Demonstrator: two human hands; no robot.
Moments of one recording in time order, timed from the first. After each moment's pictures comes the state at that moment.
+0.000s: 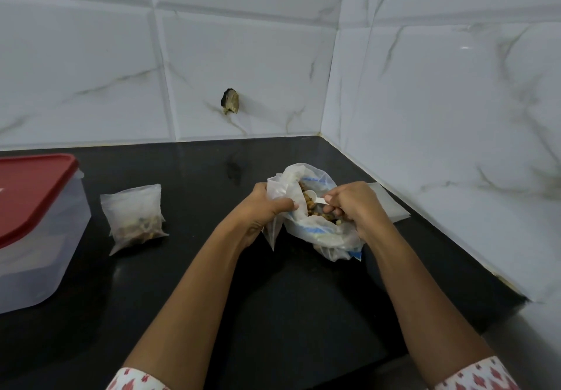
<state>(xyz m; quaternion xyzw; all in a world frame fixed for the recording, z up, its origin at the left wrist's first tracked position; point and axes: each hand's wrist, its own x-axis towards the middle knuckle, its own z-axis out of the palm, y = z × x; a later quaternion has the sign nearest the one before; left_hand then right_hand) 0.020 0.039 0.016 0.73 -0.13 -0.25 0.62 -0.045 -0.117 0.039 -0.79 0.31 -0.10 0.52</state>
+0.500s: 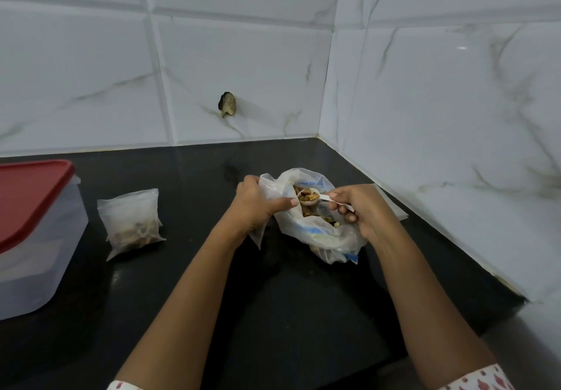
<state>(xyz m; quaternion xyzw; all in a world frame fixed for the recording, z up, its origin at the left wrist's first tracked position) 0.021 0.040 0.026 0.81 -0.16 -0.12 0.55 -0.050 -0.129 0.036 -0.72 0.29 -0.10 0.62</state>
